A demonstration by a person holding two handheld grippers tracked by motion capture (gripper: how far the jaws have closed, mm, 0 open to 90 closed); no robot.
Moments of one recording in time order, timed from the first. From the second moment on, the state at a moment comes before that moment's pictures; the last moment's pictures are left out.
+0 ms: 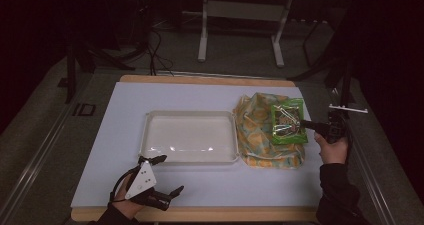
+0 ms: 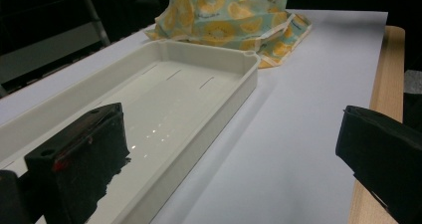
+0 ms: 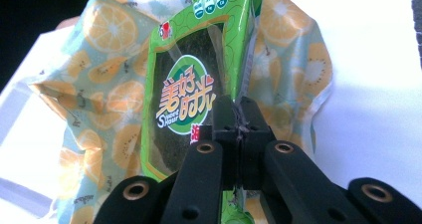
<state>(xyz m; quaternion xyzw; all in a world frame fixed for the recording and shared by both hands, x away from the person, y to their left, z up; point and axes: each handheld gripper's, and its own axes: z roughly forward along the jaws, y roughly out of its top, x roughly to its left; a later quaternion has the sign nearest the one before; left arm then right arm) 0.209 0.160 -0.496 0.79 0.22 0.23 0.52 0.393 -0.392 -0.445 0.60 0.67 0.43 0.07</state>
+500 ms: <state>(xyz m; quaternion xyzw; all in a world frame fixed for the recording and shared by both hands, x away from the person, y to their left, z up) 0.209 0.159 -0.496 0.79 0.22 0.23 0.52 0.381 -0.414 -0.433 0.61 0.65 0.45 0.07</state>
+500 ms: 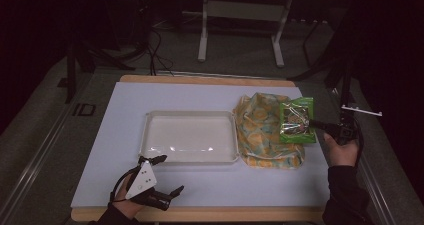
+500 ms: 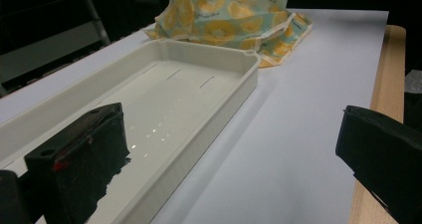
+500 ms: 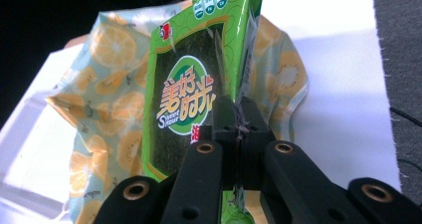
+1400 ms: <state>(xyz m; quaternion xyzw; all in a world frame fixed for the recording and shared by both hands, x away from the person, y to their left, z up) 0.209 0.160 -0.496 0.79 0.22 0.23 0.52 0.373 -0.402 -0.395 0.59 0.64 0.48 0.09</state>
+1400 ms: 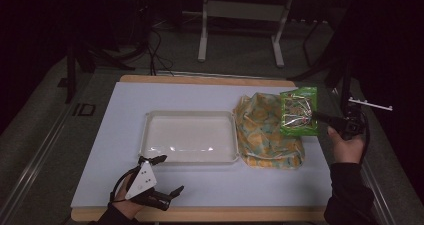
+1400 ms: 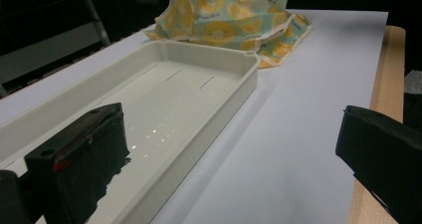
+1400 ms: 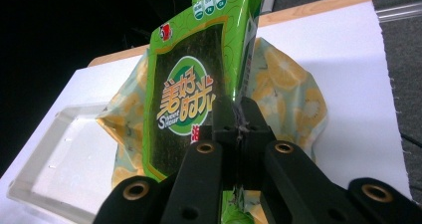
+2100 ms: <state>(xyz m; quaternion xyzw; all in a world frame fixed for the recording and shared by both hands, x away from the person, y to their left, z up) 0.208 0.160 -0.496 0.79 0.22 0.24 0.52 0.381 -0.366 -0.372 0.57 0.65 0.50 0.09</state>
